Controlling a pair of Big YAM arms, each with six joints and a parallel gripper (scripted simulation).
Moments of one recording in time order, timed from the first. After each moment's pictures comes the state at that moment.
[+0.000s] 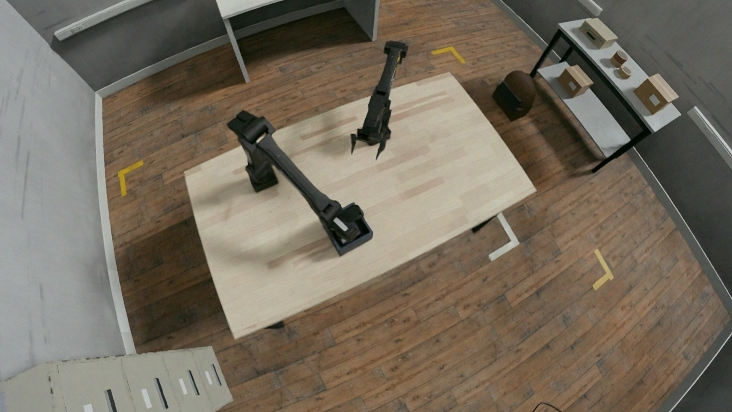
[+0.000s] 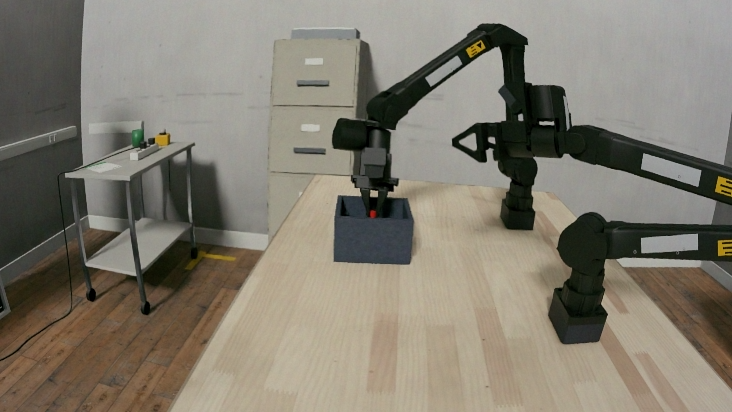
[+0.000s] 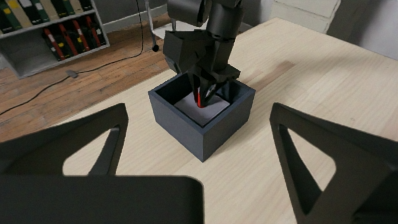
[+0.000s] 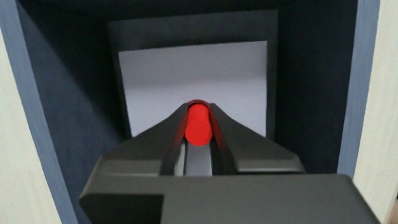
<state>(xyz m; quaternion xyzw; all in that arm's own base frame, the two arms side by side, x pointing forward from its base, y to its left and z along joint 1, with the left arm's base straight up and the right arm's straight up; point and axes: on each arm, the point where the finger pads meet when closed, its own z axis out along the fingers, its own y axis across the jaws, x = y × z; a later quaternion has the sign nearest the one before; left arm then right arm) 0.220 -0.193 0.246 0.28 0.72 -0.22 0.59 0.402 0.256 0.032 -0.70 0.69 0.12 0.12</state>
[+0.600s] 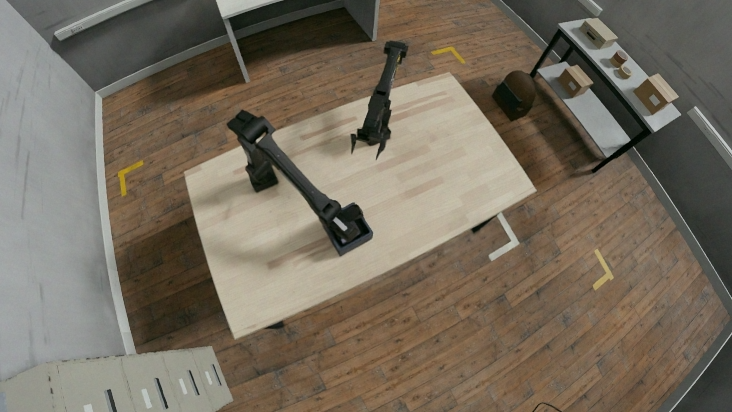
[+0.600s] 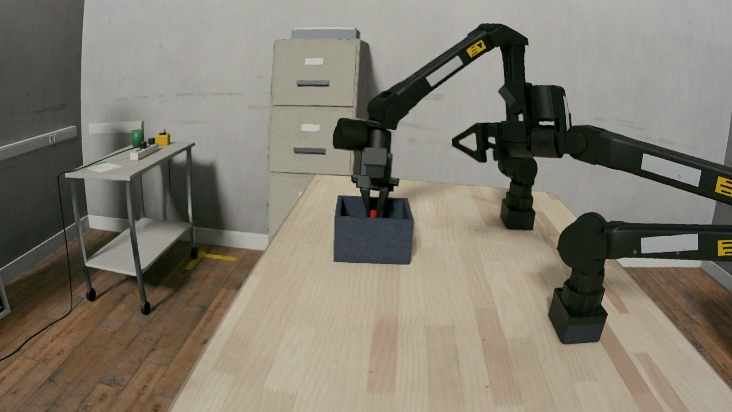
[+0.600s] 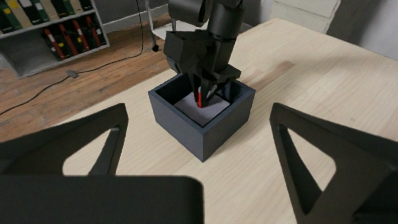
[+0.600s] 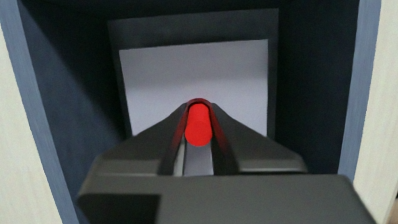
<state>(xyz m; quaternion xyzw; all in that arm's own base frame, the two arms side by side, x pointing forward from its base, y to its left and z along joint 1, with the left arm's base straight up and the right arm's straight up) 0.220 -0.193 0.246 0.28 0.72 -0.22 0.59 0.402 0.255 0.032 -0.70 0.69 0.12 0.12</state>
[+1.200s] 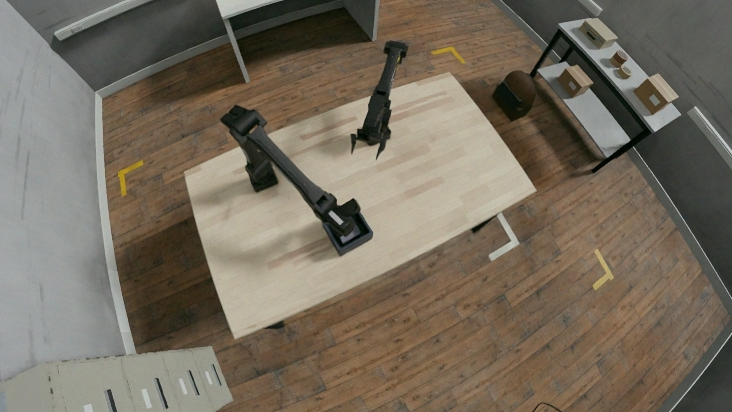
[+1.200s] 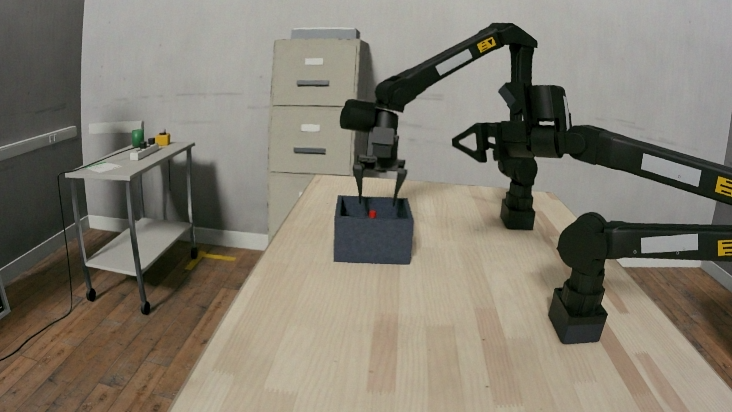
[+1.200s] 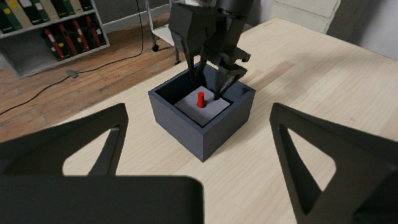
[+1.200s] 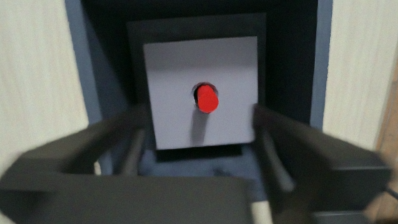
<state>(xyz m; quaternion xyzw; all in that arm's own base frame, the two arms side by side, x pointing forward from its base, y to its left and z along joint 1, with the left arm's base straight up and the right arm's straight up) 0.220 -0.193 0.246 0.28 0.72 -0.22 0.59 0.395 0.249 0.074 -0.70 0.69 0.11 0.14</state>
